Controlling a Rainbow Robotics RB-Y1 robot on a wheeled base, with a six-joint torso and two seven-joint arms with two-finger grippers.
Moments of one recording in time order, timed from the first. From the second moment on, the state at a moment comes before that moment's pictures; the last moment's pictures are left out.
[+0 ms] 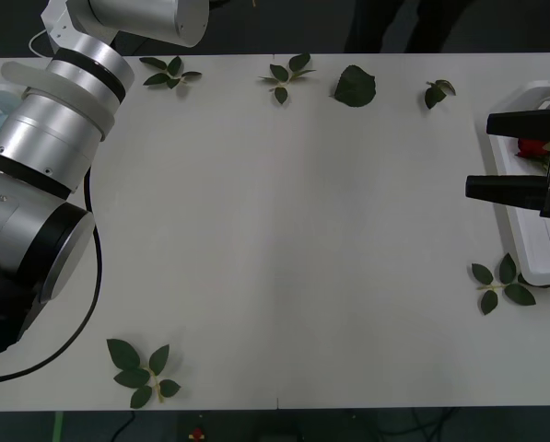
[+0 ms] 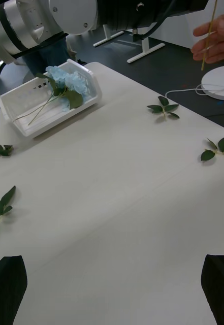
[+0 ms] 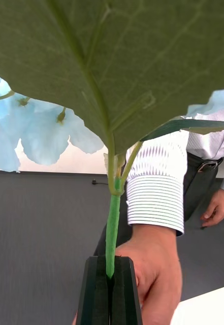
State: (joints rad) right arm 0.00 -1.03 -0.27 -2.11 -1.93 1.02 2.35; left arm -1.17 0.29 -0.21 -0.92 0.50 0.21 -1.38
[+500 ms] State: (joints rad) right arm 0.00 -1.03 -0.27 -2.11 -1.93 1.02 2.35; left arm -1.17 0.29 -0.21 -0.92 0.50 0.21 -1.39
